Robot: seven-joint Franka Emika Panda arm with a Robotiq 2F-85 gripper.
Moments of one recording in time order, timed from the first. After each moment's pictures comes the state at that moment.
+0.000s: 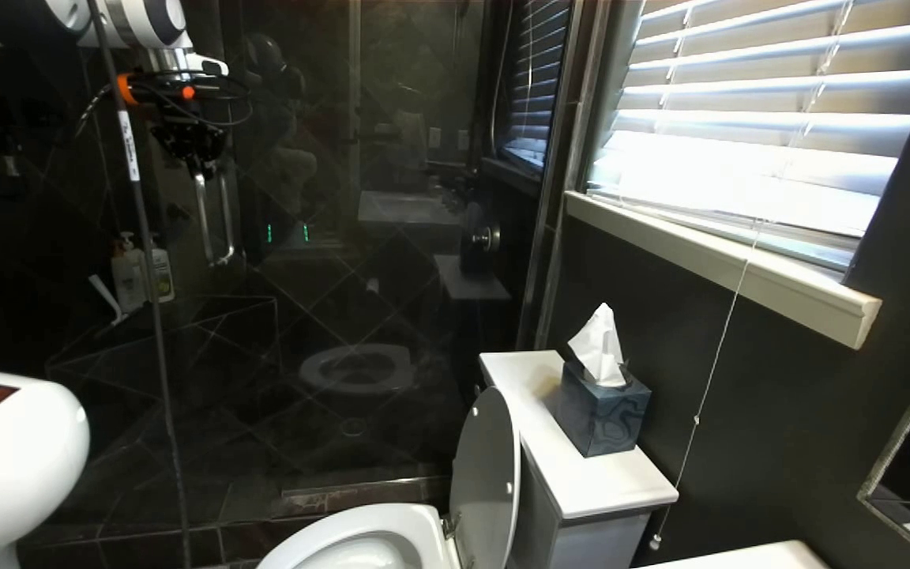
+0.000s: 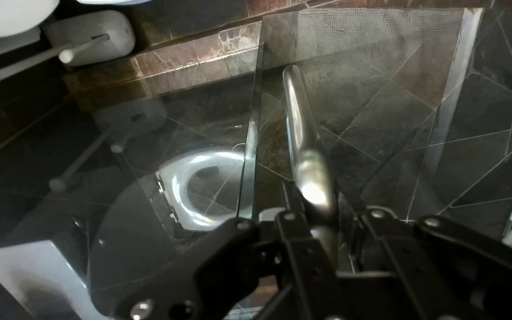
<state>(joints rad) 0.17 0.20 0.09 -1.48 -0.15 1.89 0.34</state>
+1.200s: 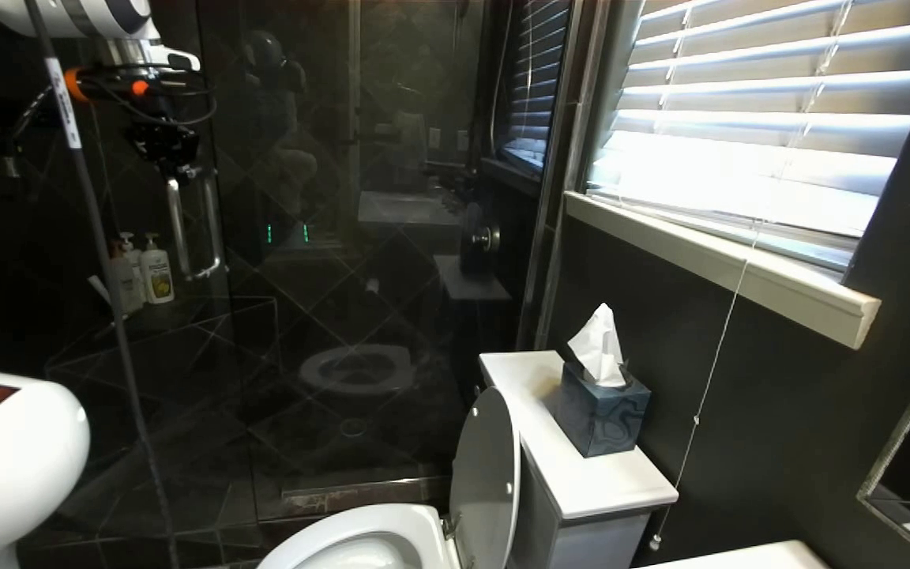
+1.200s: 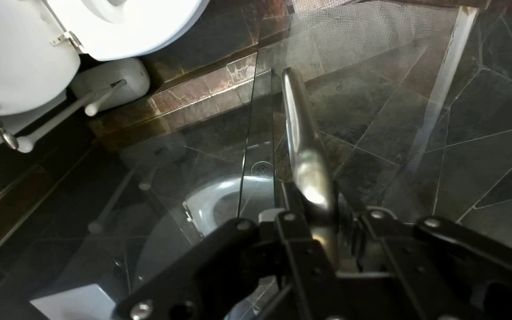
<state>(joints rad) 0.17 -0.04 0.11 -1.77 -0.15 1.93 0.51</state>
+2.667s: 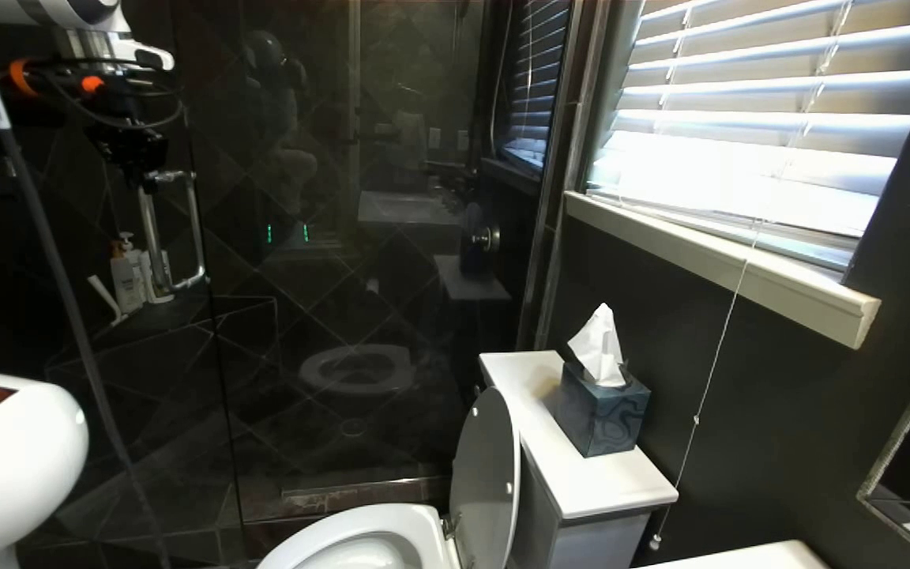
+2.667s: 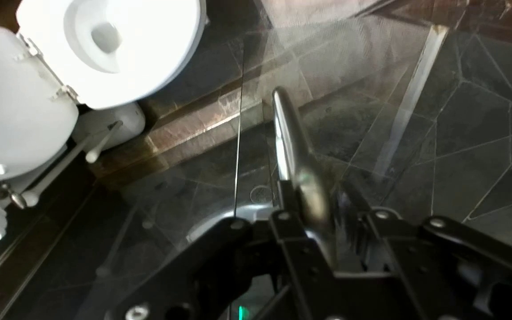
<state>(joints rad) 0.16 -0.23 0.15 -1.98 -0.06 1.92 0.58</state>
